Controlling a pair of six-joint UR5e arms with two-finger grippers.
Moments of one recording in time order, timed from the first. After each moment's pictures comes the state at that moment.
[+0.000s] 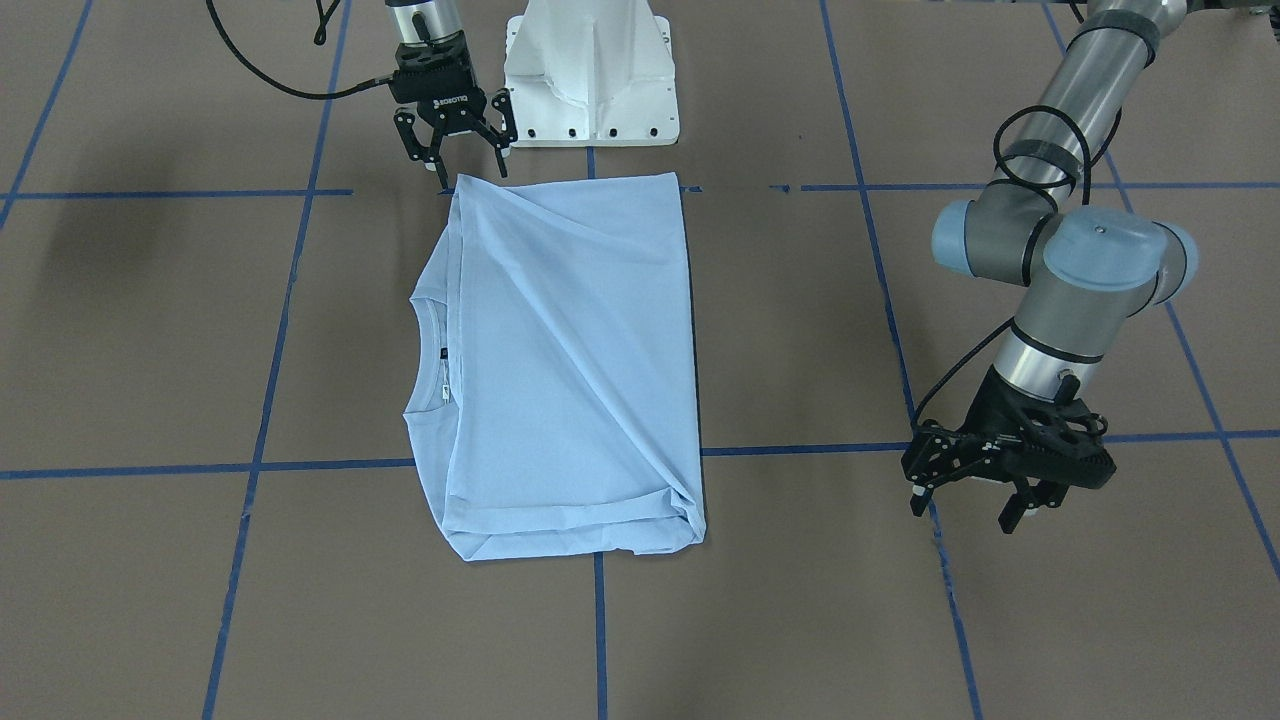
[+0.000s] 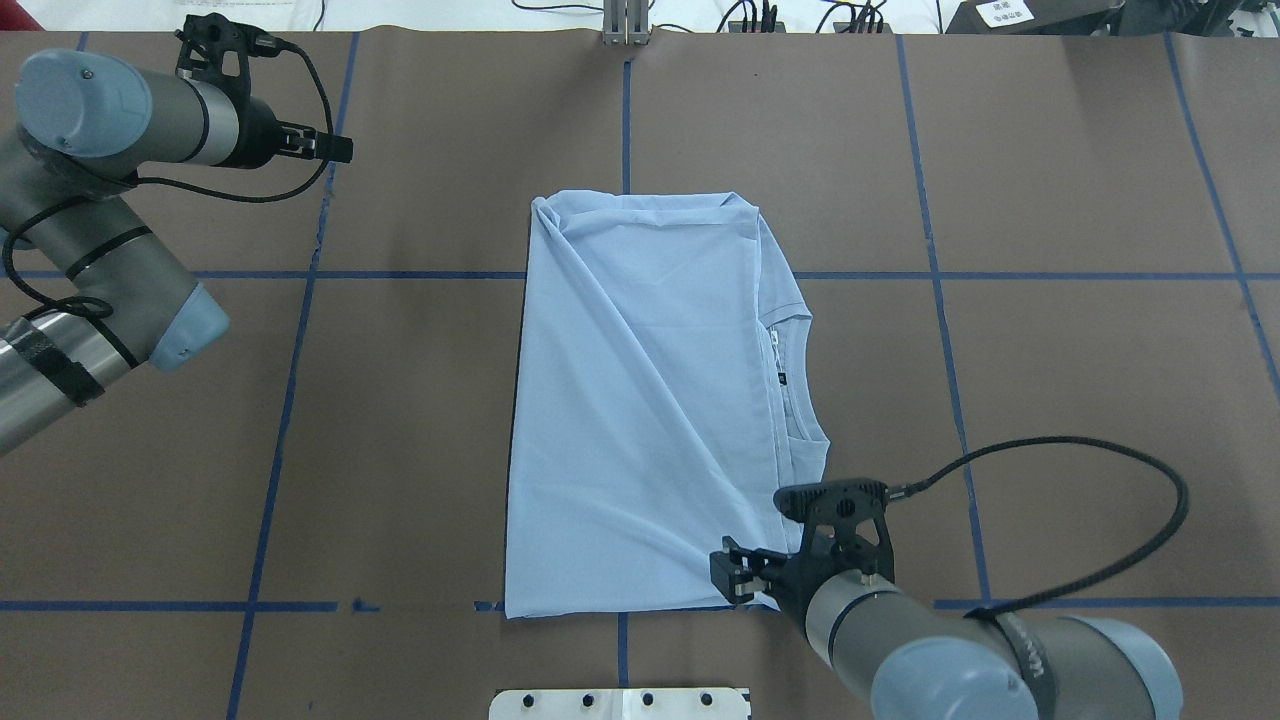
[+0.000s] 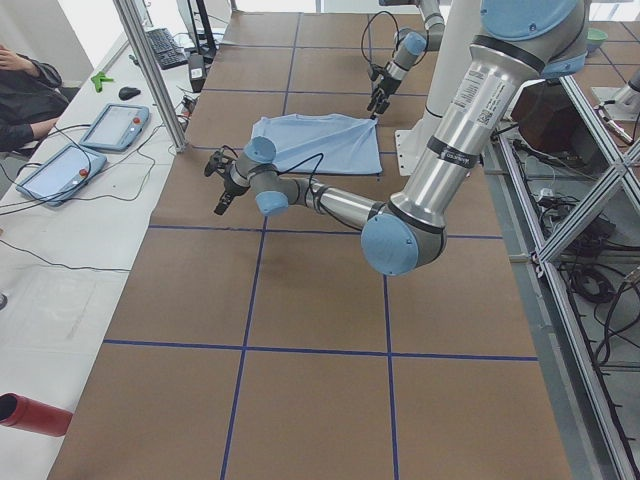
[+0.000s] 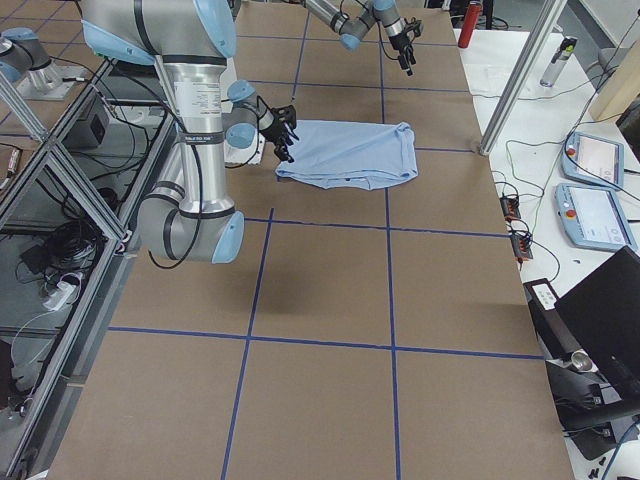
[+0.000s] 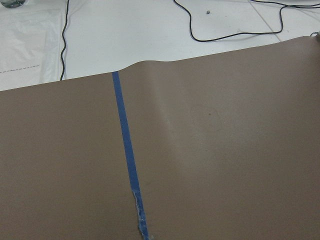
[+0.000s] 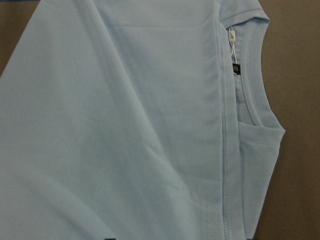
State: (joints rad) left arm -0.93 -2.05 -1.35 -2.39 -1.84 -0.83; right arm 0.08 -1.37 2.12 -1.33 1.21 1.41
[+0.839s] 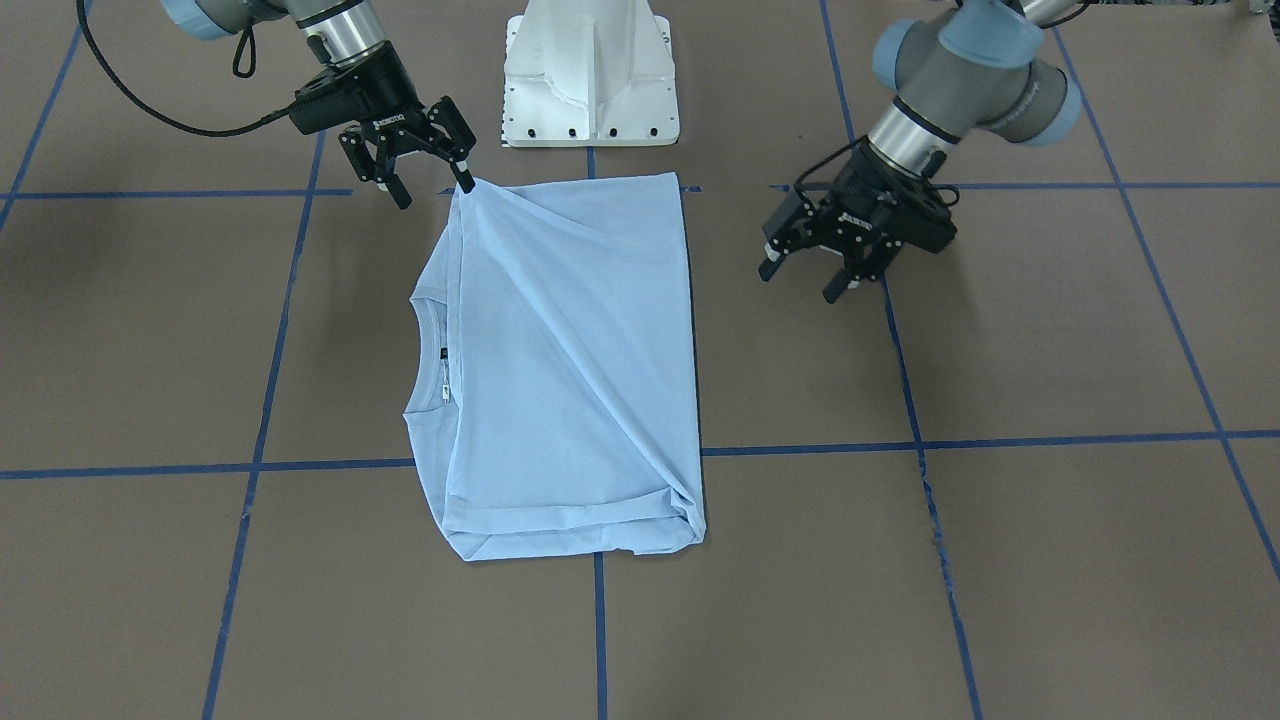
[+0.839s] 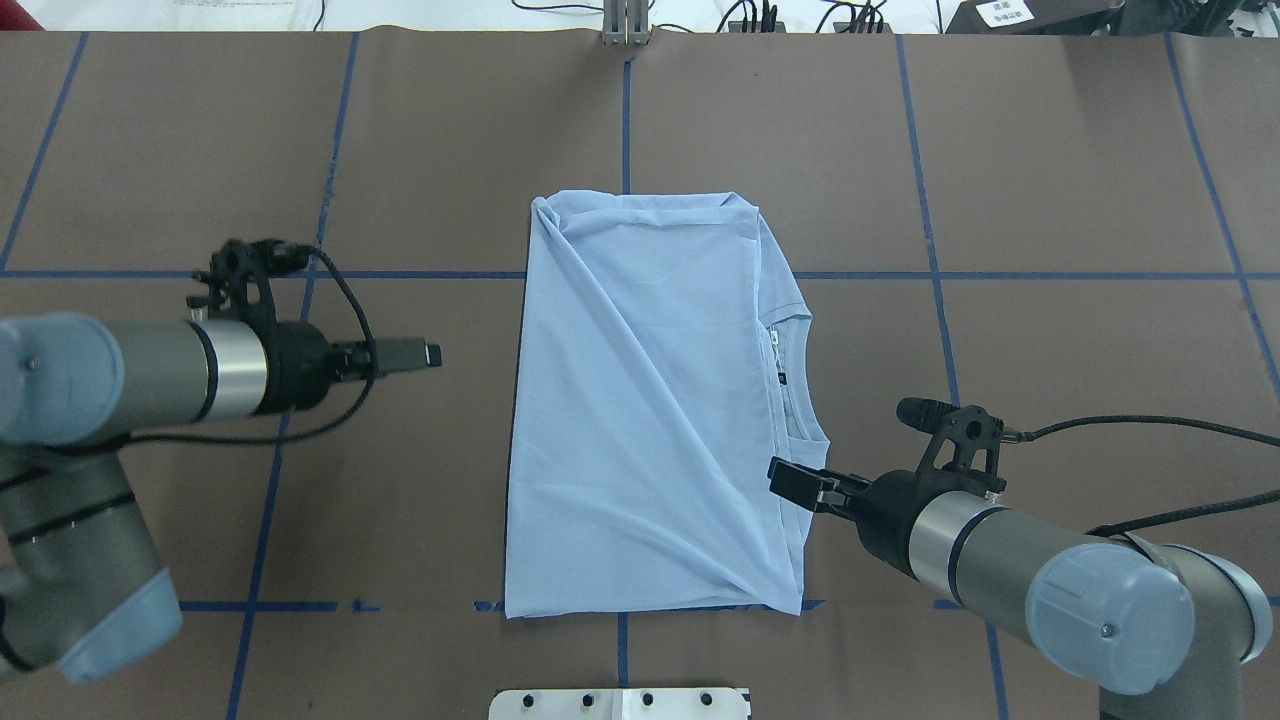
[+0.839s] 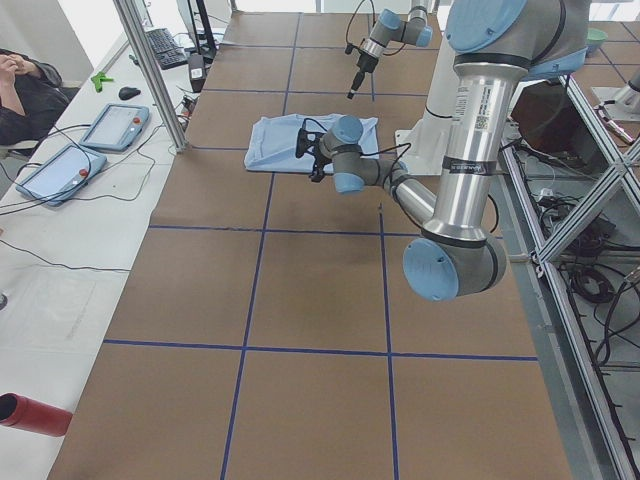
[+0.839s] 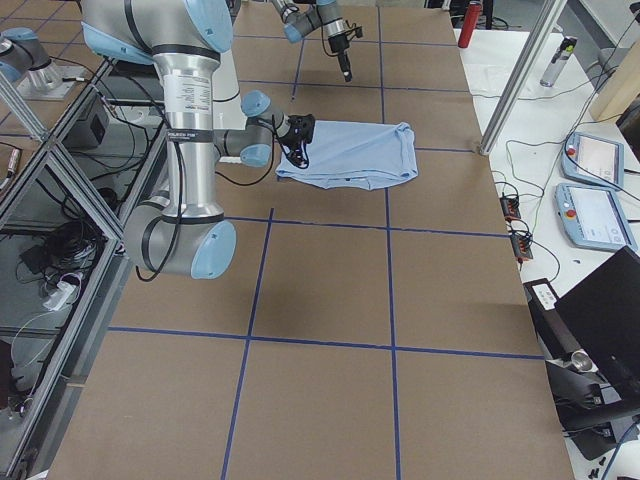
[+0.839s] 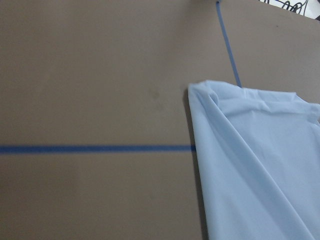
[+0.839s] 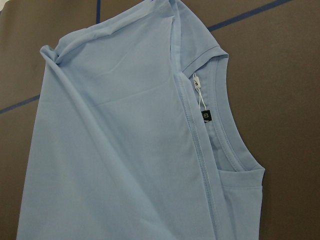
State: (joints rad) left arm -0.50 -1.72 -1.93 -2.38 -1.69 -1.41; right arm 0.20 -1.54 2.13 -0.99 1.28 1.62
